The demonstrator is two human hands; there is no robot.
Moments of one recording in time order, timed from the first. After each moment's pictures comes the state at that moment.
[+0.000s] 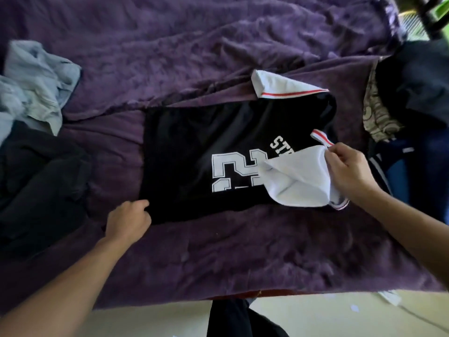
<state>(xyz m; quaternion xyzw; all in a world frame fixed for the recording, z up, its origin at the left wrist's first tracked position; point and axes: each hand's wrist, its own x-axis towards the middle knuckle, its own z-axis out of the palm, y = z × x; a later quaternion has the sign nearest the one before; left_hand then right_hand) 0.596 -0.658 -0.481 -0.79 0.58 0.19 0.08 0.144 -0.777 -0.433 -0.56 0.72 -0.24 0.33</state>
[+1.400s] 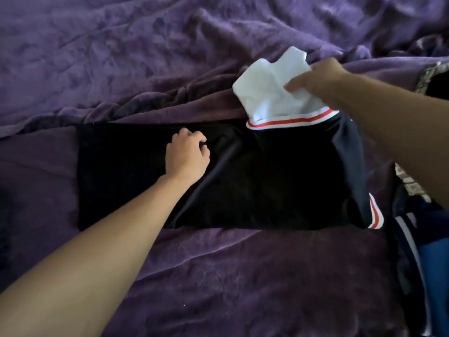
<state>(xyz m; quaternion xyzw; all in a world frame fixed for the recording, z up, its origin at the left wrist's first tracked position) 0.431 -0.952 -0.564 -0.76 0.61 0.22 -0.05 0.185 -1.106 -0.507 -0.47 0.75 -0.13 0.45</state>
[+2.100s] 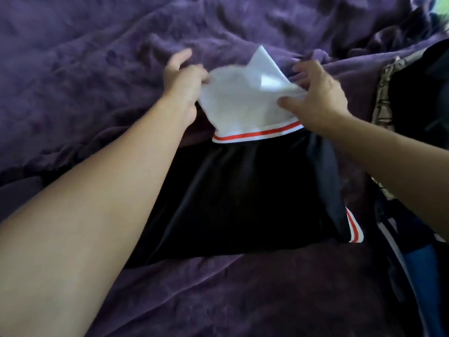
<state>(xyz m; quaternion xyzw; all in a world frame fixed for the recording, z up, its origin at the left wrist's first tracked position) 0.341 -1.132 -0.522 -0.68 0.25 0.54 -0.44 0.114 -1.083 -0.507 -0.59 0.75 -0.15 0.26</state>
